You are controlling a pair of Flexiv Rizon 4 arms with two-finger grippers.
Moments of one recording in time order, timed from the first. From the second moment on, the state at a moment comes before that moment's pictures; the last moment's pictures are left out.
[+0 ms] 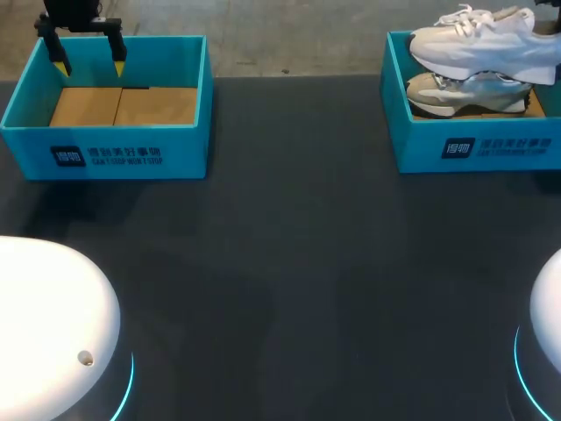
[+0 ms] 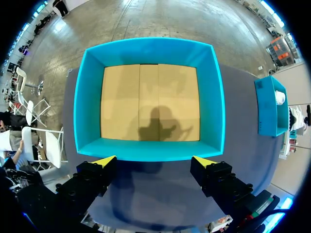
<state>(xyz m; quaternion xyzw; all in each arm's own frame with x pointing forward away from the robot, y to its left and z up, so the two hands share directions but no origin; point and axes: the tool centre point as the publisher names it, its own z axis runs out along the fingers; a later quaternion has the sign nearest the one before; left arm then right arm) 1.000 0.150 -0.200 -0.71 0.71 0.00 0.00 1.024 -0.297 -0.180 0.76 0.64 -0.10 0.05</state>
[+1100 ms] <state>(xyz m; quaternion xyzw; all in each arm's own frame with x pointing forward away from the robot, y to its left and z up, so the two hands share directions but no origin) 1.000 0.150 -0.200 -0.71 0.71 0.00 0.00 0.888 -0.117 -0.141 0.76 0.64 -0.11 0.10</state>
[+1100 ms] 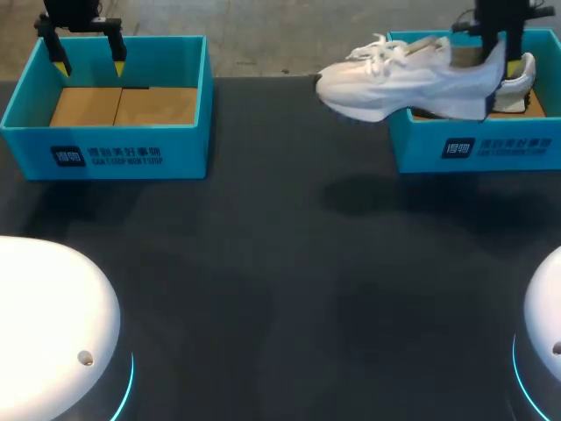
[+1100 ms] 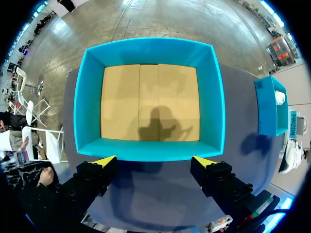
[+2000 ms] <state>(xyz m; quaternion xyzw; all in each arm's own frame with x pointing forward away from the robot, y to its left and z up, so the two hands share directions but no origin) 1.000 0.150 -0.200 -0.71 0.71 0.00 0.00 0.743 0.050 -0.162 0.74 0.65 -0.11 0.12</state>
